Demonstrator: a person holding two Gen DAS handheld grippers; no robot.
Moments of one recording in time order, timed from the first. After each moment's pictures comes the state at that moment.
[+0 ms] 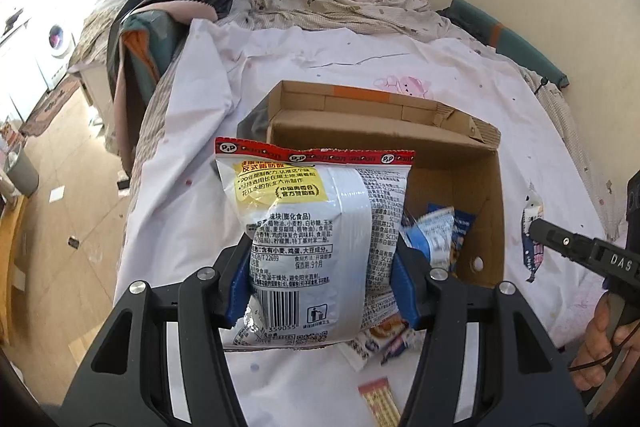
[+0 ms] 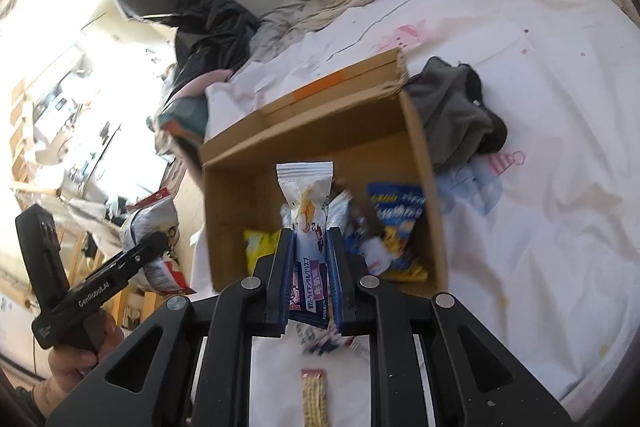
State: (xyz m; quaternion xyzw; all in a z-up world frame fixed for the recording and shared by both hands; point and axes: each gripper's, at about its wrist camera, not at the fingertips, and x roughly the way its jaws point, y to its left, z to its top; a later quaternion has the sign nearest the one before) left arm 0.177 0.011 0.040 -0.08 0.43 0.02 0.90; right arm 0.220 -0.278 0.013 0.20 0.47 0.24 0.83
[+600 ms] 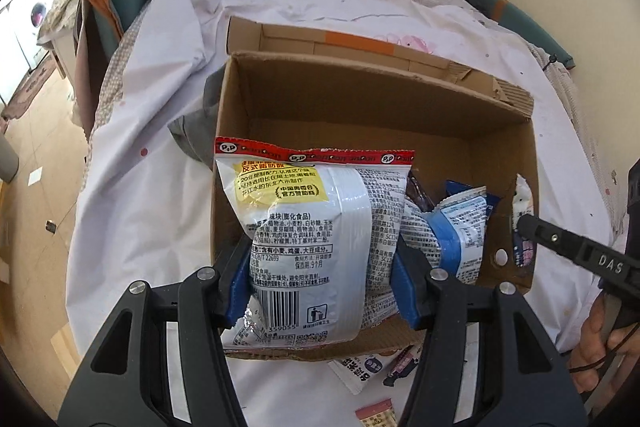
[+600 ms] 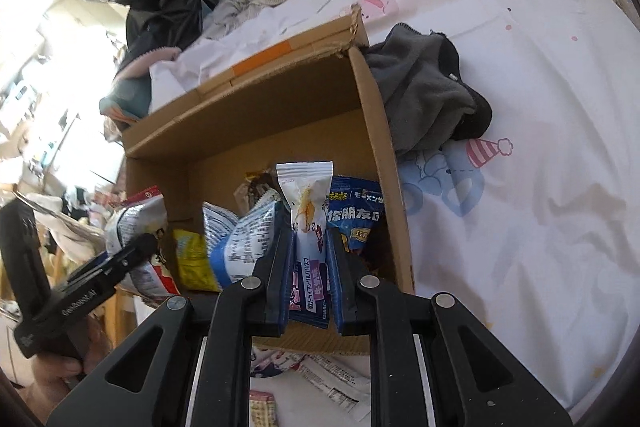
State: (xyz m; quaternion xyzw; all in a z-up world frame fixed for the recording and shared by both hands) left arm 0.216 0.005 -0.033 -0.10 0.48 0.00 0.87; right arm 0.249 -0.256 -0.048 0.15 0.52 0.19 0.82
